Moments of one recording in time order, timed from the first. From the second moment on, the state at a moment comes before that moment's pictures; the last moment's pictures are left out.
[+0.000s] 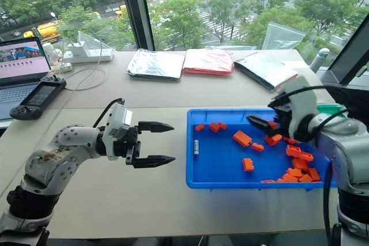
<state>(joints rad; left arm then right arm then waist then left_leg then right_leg) -0.44 0.66 -0.08 -0.39 -0.63 0.55 -1.07 -0.52 -0.88 -0.23 -0.51 0.57 1.15 0.67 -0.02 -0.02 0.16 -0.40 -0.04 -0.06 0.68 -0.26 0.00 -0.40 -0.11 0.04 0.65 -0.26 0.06</state>
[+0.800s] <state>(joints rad) -0.44 0.66 -0.08 -0.41 -0.63 0.55 -1.01 -0.82 -0.64 0.50 0.20 0.05 0.22 1.24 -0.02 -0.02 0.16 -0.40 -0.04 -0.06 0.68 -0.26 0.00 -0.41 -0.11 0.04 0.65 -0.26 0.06</state>
